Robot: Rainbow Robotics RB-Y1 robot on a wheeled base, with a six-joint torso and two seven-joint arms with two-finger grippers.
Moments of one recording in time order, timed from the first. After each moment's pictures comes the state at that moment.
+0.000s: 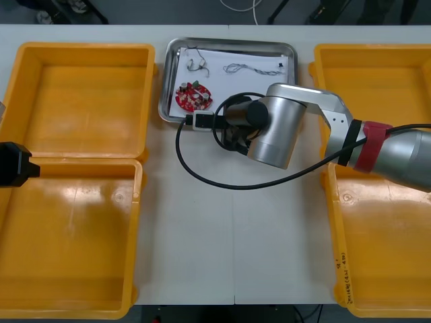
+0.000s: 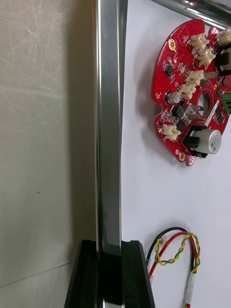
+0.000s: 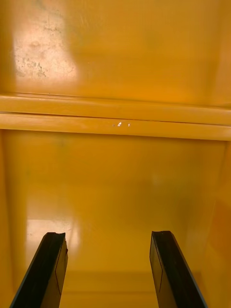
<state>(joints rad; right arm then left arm) -1.10 -0.57 1.17 -1.39 -0.48 0.82 1.81 -0.18 0.72 0.31 -2.28 0.81 1.91 -1.21</state>
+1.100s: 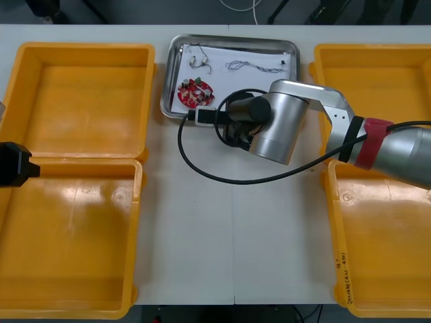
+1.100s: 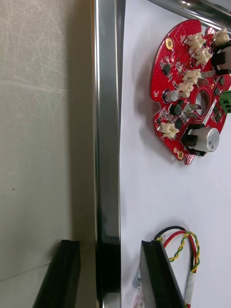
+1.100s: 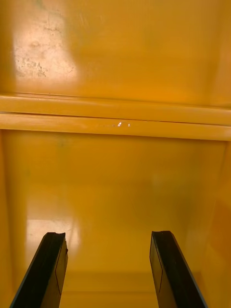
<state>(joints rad) -1.11 -0.57 1.17 -1.36 -0.49 0.79 1.81 -0.18 0.72 0.31 -2.28 0.81 1.91 -1.21</state>
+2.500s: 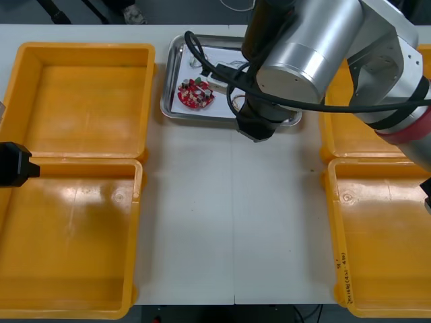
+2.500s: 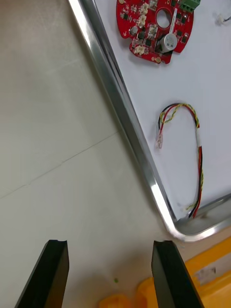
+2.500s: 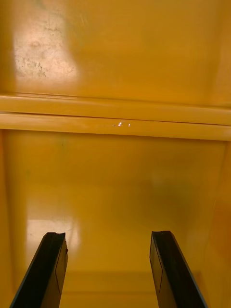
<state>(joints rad) -1.03 -0.57 0.65 -1.83 -0.73 1.73 1.58 -0.18 0.72 0.31 -2.28 0.81 1.91 -1.21</state>
